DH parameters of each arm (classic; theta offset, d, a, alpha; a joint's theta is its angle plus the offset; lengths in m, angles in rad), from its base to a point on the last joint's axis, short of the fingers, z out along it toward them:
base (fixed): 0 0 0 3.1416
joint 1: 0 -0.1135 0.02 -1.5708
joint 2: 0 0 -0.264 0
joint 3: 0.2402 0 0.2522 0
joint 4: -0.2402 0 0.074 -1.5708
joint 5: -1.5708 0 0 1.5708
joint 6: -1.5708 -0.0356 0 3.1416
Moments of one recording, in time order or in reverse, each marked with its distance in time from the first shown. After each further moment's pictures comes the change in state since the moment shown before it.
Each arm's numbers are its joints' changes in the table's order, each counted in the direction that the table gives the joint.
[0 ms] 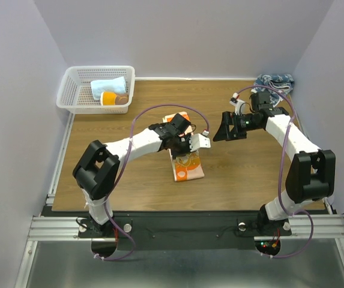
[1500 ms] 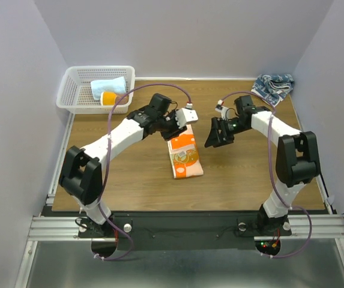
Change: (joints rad) left arm -0.161 0.061 0.098 0.023 -0.031 0.035; right arm -0.062 -0.173 0.019 0.008 0.084 0.029
